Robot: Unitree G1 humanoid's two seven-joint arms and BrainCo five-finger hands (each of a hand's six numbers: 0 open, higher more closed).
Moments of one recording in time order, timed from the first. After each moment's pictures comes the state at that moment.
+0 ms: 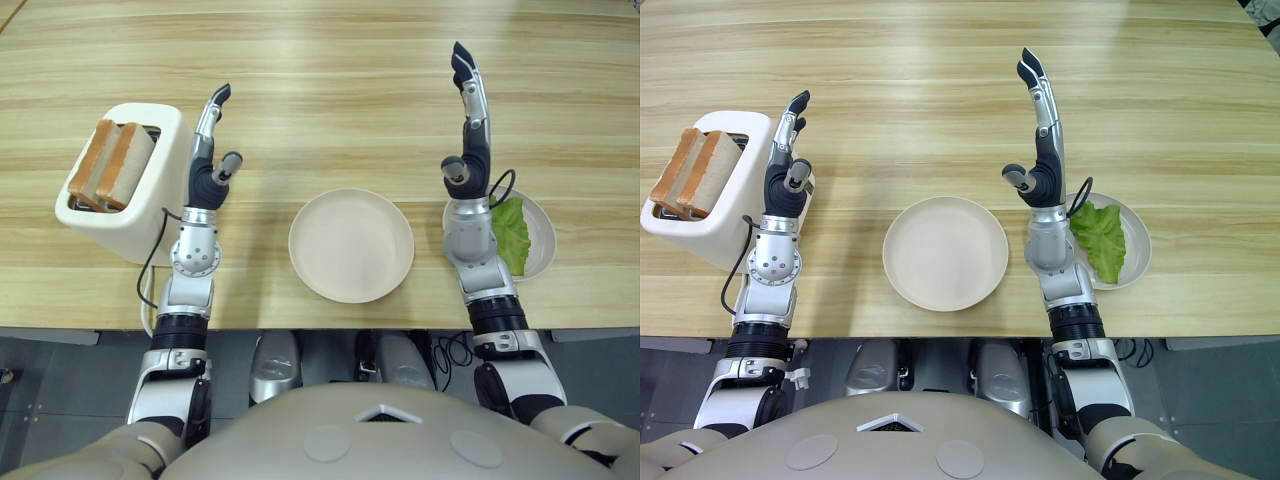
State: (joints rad) left arm -0.14 0.24 0.07 0.25 0.27 -0.63 0.12; right arm -0.26 -0.19 0.04 0.29 -0.44 -0.80 -0.35
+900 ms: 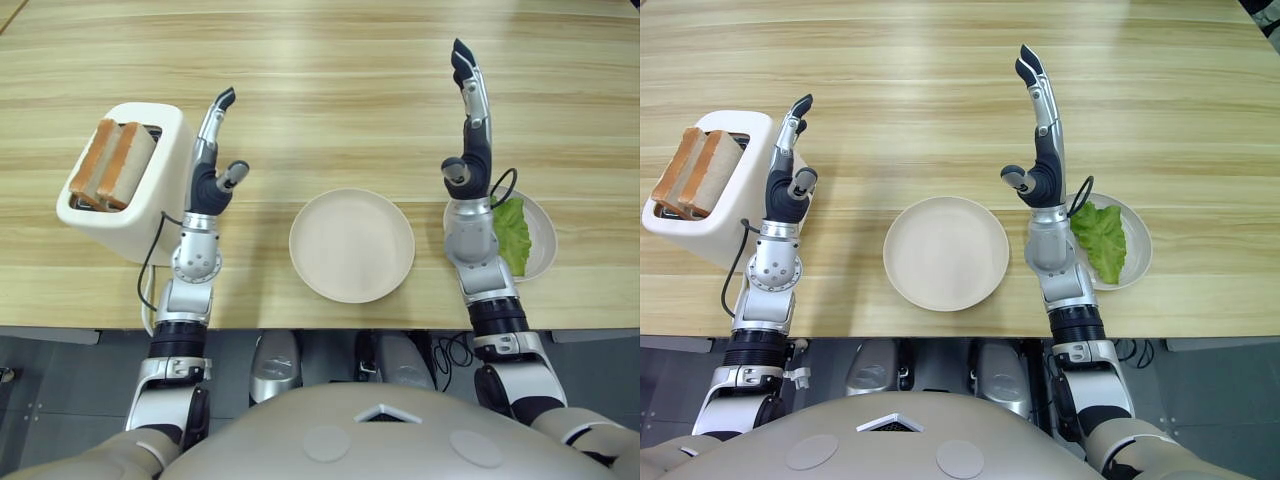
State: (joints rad) left arm -0.10 0.25 0.05 0.19 0.32 -0.62 0.13; right arm -0.25 -0.19 0.04 0.25 -0.44 -0.78 -0.34
